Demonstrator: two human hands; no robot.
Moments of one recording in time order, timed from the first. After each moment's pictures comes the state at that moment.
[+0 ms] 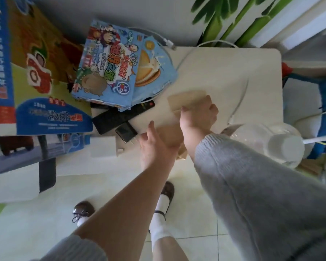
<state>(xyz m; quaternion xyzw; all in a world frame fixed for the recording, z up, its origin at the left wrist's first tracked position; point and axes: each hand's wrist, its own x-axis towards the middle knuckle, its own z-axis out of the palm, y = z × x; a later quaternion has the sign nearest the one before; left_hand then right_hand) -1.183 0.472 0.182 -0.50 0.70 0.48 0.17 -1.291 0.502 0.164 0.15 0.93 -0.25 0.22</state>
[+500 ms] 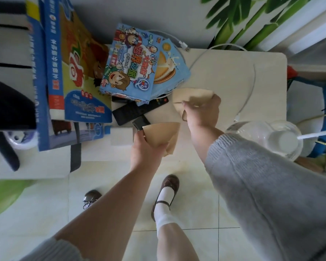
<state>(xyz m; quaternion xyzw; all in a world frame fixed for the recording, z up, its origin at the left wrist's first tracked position) -1.134 0.438 0.211 -0.57 0.64 0.50 0.11 -1.267 0.489 0.209 0.18 0.87 -0.41 0.21</state>
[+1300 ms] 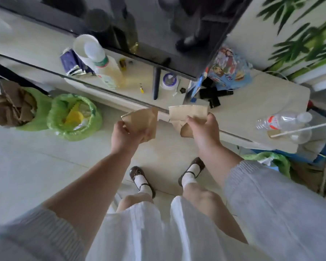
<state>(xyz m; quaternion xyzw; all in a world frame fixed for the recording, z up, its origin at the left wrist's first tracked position) -0.812 0.334 0.400 -0.67 0.51 0.54 -0.08 -0.966 0.425 0.423 0.01 0.85 -0.39 0.34</state>
